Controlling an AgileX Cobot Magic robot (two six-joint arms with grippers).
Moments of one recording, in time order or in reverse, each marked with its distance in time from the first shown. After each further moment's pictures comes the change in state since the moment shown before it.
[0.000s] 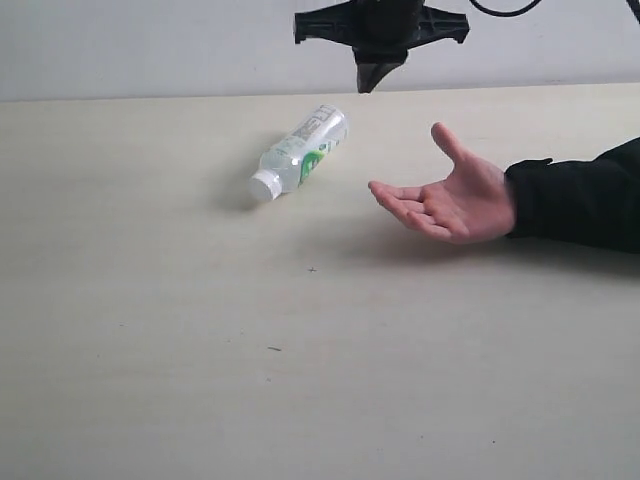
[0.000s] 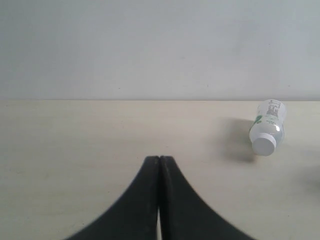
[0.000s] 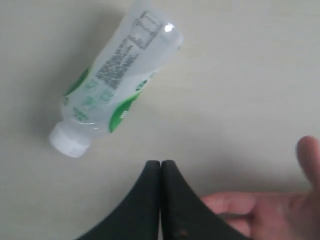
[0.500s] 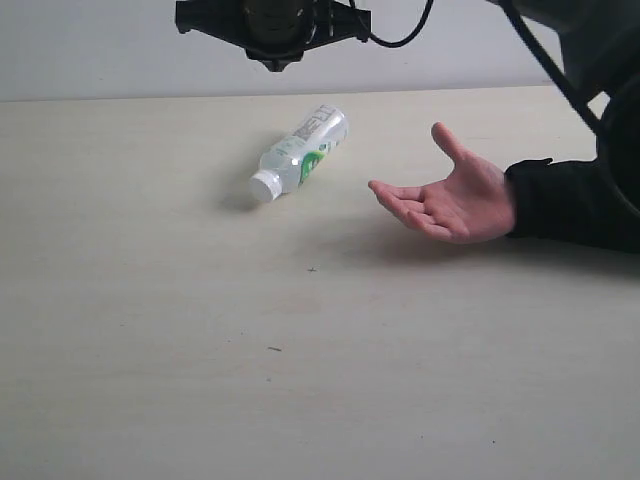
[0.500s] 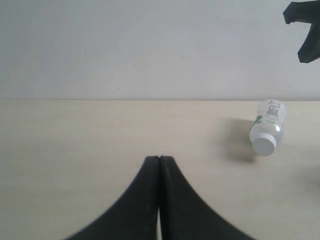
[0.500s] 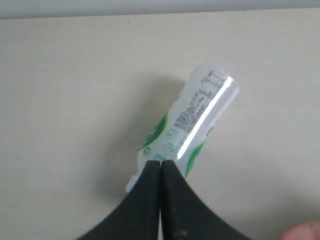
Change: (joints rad) left arm 0.000 0.000 0.000 0.000 0.000 0.000; right arm 0.285 0.004 0.000 -0.441 -0.155 0.517
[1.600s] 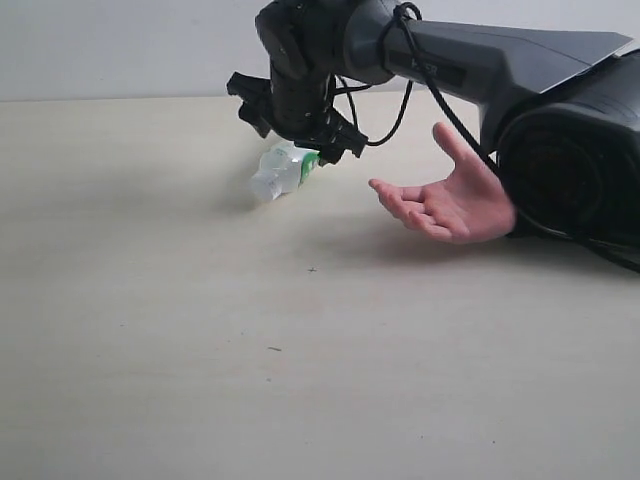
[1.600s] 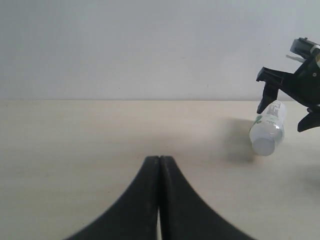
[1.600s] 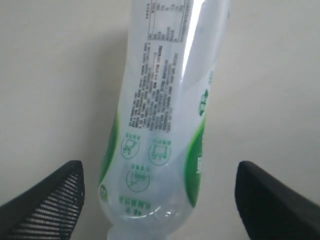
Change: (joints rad) left arm 0.000 0.000 0.000 0.000 0.000 0.000; right arm -0.111 0.226 0.000 0.155 -0.142 0.343
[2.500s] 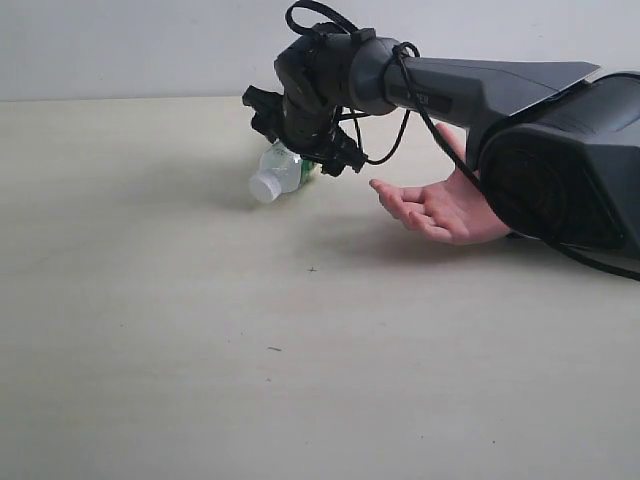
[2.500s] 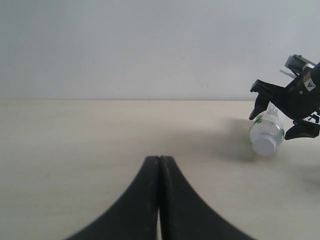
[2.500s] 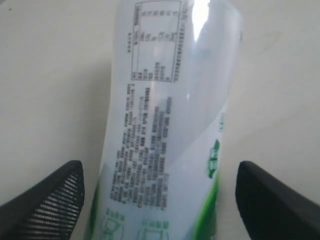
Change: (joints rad) left arm 0.000 0.000 0.000 0.000 0.000 0.000; right arm -0.039 0.088 0.000 -0.038 -0.164 0.081
